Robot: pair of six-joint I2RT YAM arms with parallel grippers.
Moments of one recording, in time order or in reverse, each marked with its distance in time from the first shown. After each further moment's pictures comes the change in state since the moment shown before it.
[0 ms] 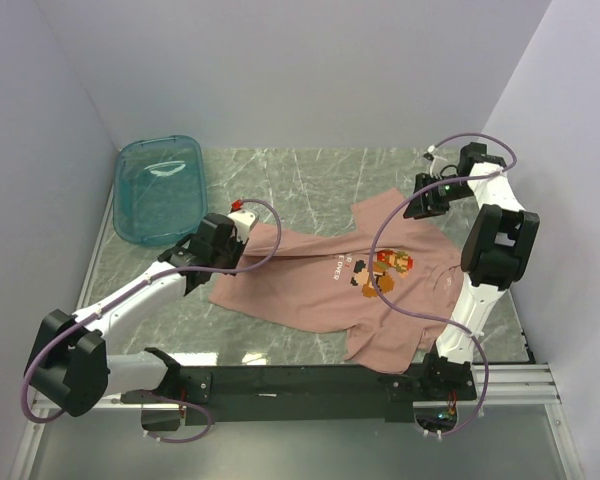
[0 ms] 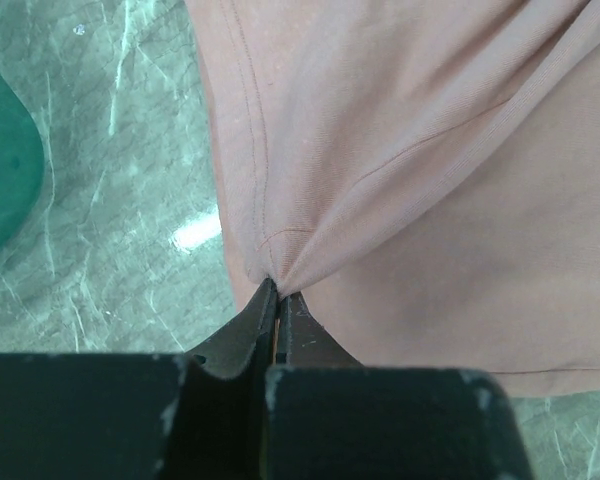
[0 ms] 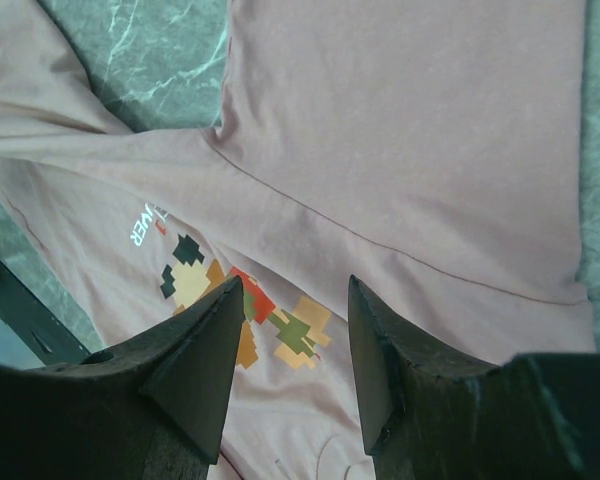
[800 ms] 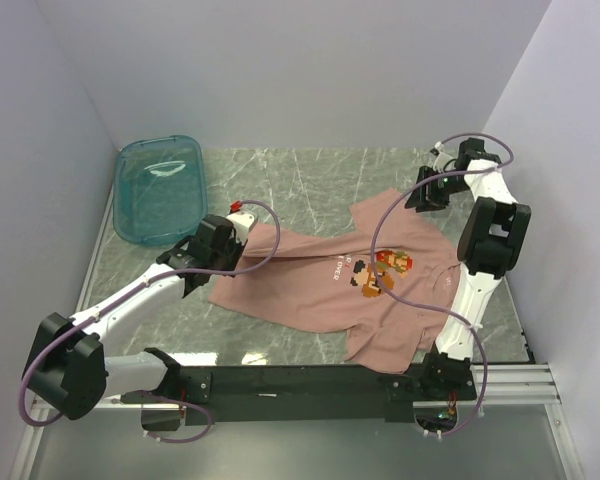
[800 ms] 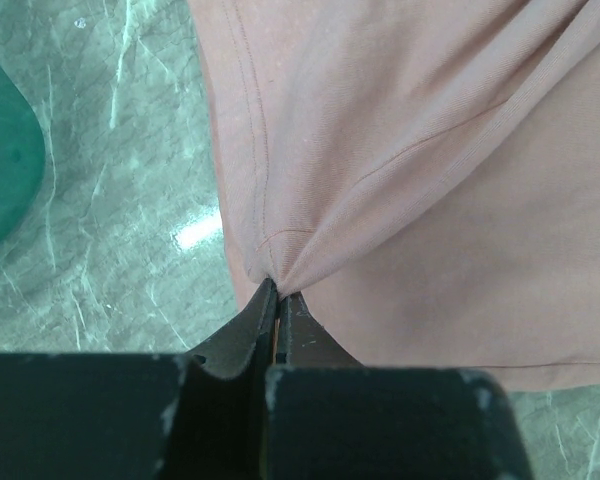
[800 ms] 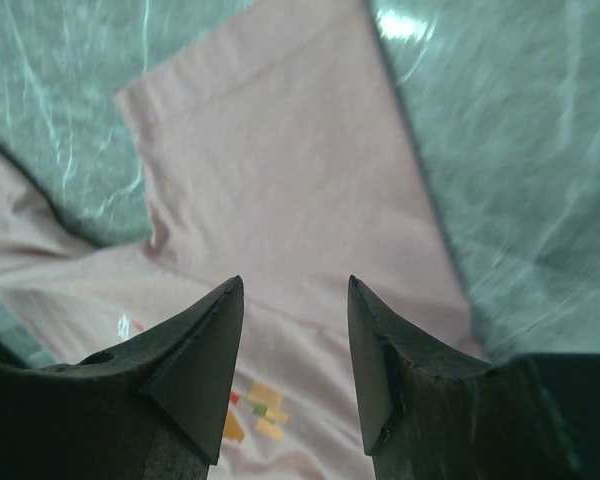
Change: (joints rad) left arm -0.003 -0.018 -0.011 -0.009 -0.005 0.000; right arm -0.006 0.149 0.132 0.097 0.087 0.235
